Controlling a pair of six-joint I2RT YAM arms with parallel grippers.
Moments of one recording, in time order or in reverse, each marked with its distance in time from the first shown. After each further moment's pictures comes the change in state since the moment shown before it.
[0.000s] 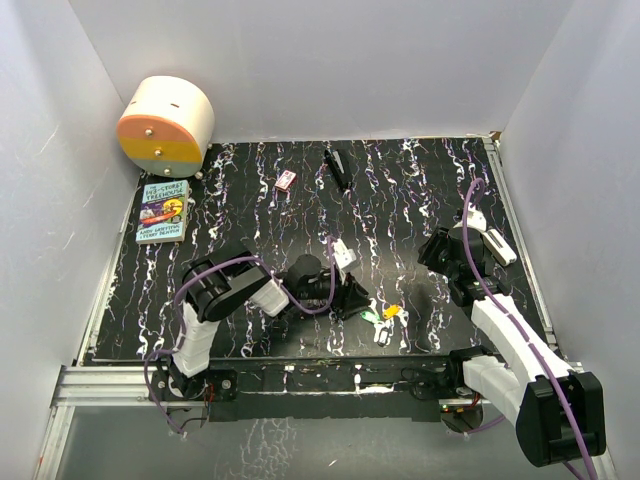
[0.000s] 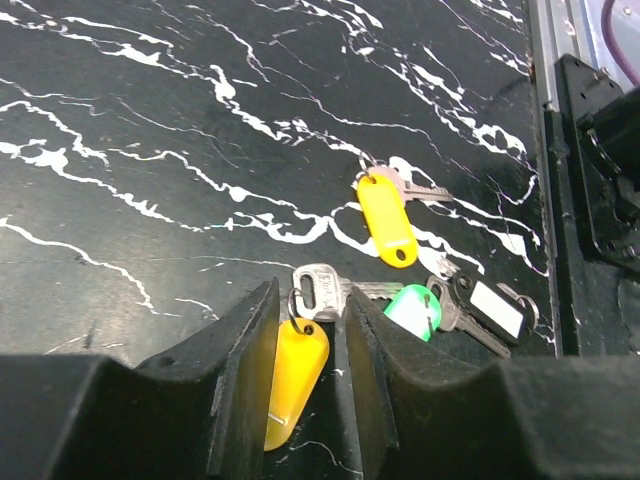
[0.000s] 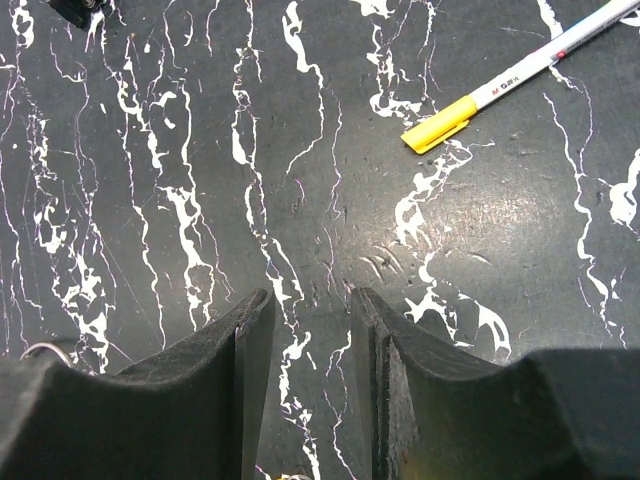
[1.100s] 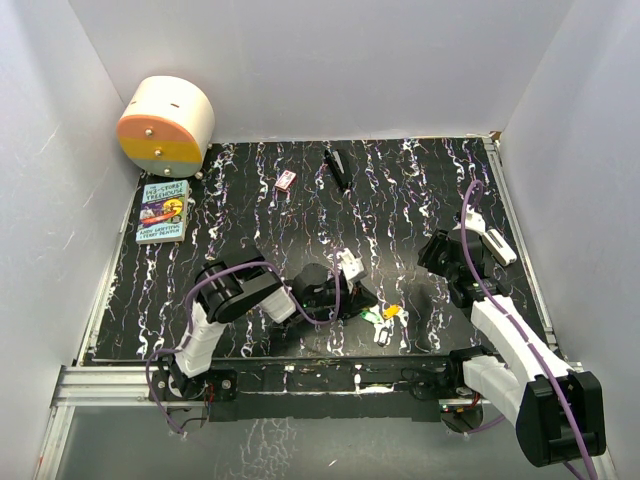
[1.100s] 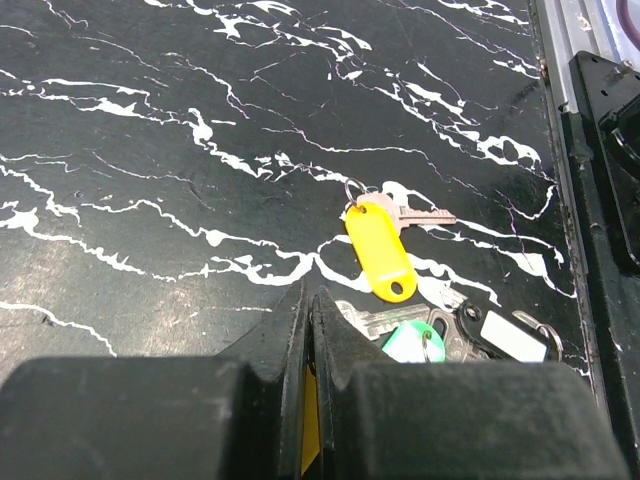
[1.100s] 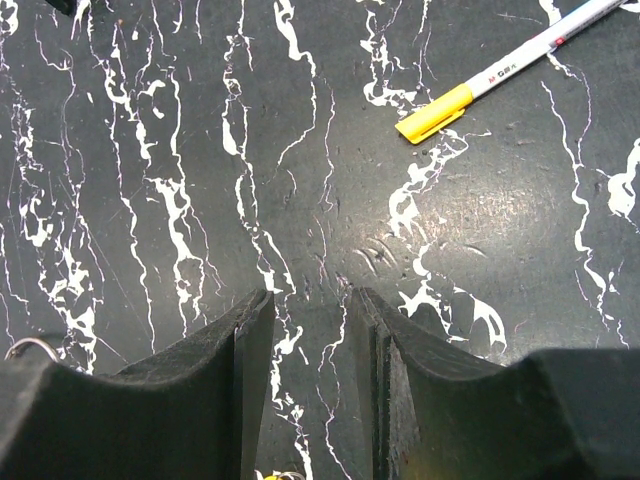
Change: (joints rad) left arm -0.066 0.072 0.020 0.120 -0.078 0.082; right arm 0.000 0.000 -0.016 0.004 0.000 -0.007
